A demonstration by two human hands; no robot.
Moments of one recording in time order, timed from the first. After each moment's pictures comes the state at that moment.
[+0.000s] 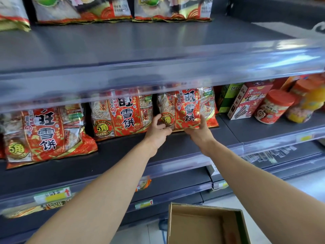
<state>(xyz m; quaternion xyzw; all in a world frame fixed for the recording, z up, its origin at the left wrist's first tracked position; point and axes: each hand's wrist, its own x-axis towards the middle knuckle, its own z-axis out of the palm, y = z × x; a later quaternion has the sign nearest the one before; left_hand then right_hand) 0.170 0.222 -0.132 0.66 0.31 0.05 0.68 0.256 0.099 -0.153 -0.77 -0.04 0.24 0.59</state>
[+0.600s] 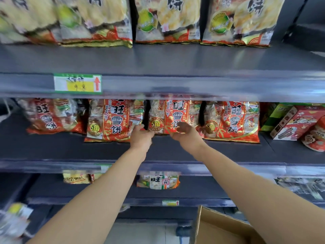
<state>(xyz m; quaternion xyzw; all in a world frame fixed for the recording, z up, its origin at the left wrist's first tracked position) 0.028 0.314 -0.105 0.57 0.48 0.25 0.63 0.125 0.199 -0.086 -0.77 -0.22 0.34 0.50</state>
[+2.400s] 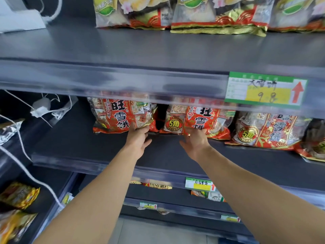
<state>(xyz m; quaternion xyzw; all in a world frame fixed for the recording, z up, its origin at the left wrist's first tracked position) -0.148 0.577 -0.145 0.38 0.47 0.29 0.74 -0.020 0.471 -0.147 -0.57 0.06 0.43 0.70</state>
